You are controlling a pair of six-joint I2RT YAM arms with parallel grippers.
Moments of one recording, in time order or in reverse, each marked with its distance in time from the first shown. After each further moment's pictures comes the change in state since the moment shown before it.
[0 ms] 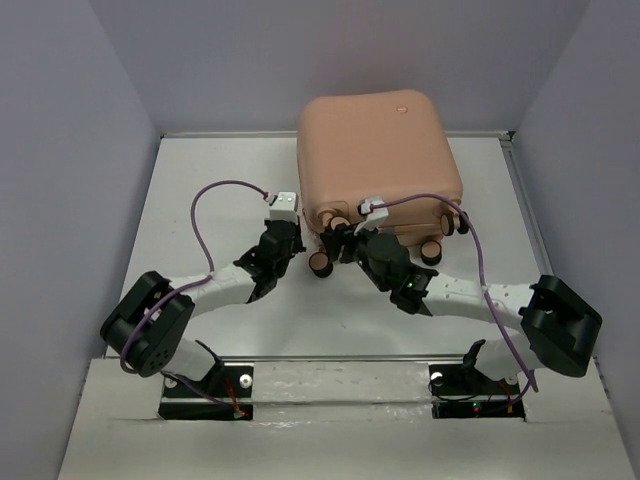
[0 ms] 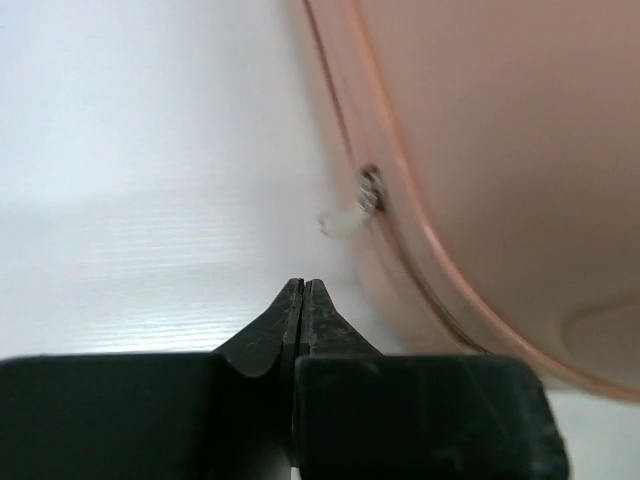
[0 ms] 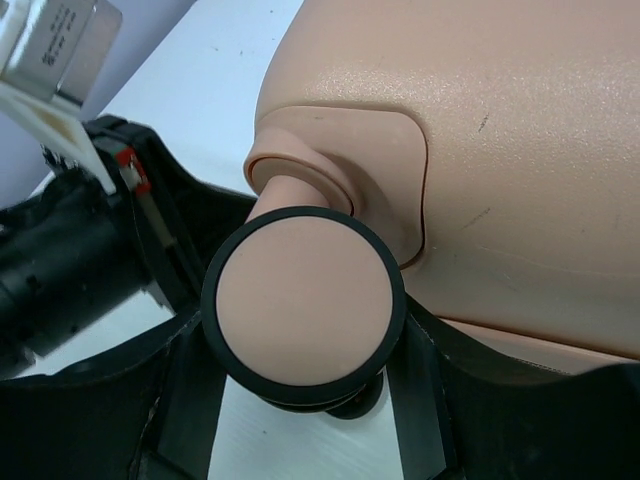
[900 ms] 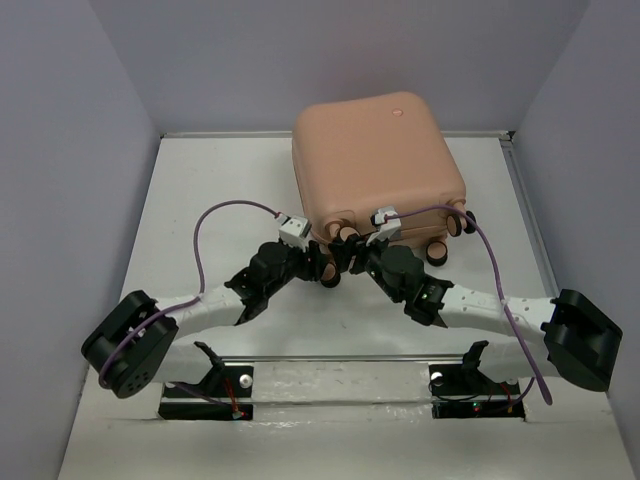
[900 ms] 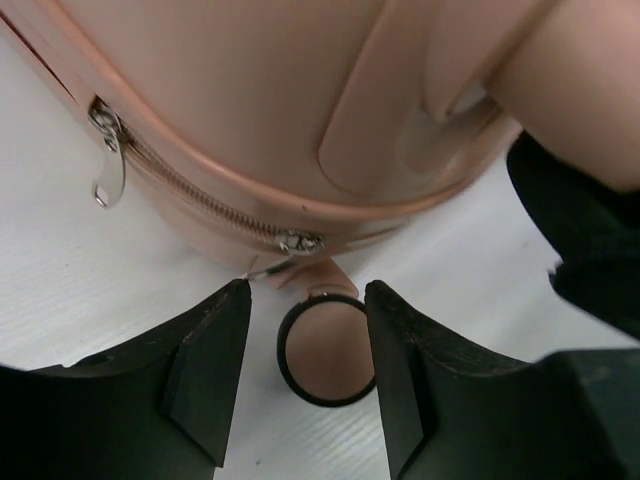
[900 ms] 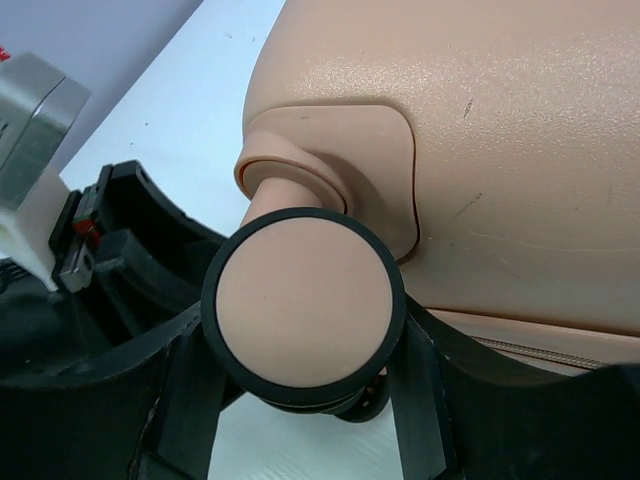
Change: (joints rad) left arm -0.055 -0.160 -0.195 0.109 0.393 -0.019; right arm 0.024 -0.145 -0.124 -0.015 -0.010 0.039
